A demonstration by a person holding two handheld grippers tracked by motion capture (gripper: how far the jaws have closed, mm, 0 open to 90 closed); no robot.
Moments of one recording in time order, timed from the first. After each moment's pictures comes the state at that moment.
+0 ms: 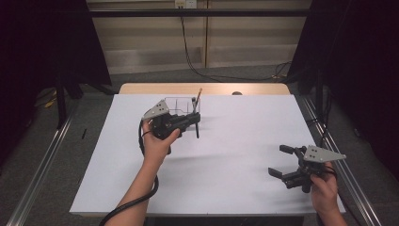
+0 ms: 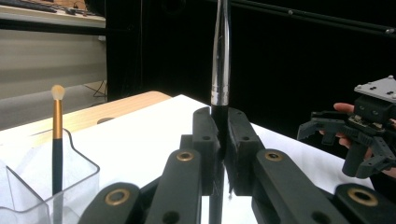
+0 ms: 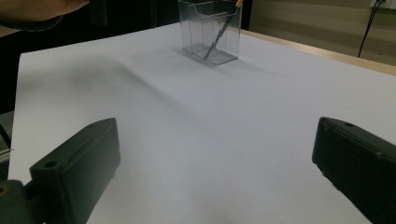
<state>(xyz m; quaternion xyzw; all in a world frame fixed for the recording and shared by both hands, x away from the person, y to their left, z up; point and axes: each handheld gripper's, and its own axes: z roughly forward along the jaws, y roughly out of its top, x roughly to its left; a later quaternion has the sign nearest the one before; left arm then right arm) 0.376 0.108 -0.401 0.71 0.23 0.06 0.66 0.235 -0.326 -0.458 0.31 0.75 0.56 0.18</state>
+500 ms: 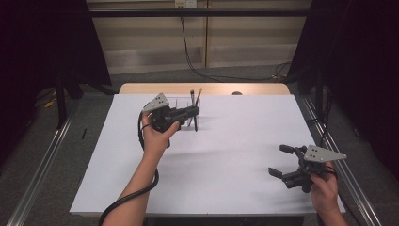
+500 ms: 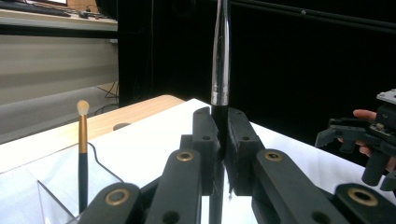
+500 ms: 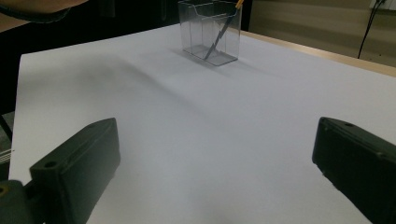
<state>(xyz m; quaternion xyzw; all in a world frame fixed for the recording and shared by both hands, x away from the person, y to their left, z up) 0.391 0.108 -0.391 0.71 0.24 0.07 0.66 0.235 -0.327 -0.458 0.31 0.75 0.56 0.18</state>
